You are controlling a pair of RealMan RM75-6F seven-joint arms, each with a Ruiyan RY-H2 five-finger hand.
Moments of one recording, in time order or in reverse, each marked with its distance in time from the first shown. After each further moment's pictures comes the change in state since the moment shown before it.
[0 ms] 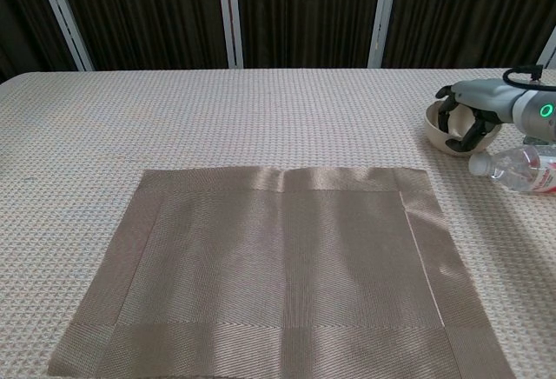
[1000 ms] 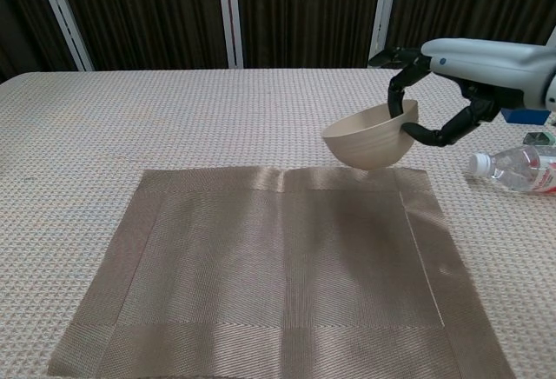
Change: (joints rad) left arm 0.027 0.072 0.007 -0.070 0.096 0.014 -0.120; right arm -0.148 0.314 -0.096 -0.740 -0.490 0.262 0.186
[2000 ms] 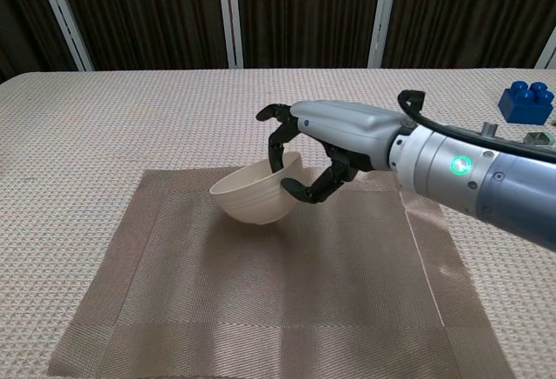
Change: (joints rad) left arm -0.001 0.013 0.000 0.006 -0.029 -0.048 -0.017; right arm 0.130 -0.359 0.056 0.187 0.109 -0.084 -0.107
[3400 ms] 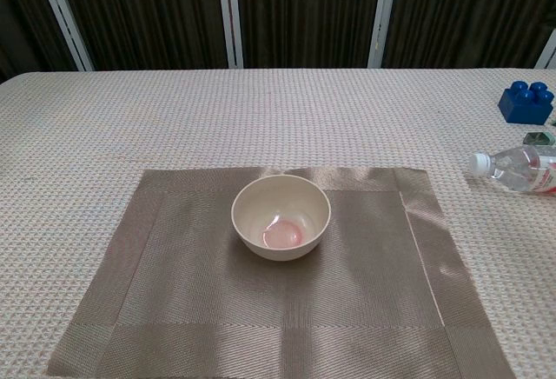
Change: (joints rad) left arm 0.067 -0.080 0.024 0.052 0.058 0.130 0.065; right arm -0.429 0.476 -0.313 0.100 -0.530 0.658 0.235
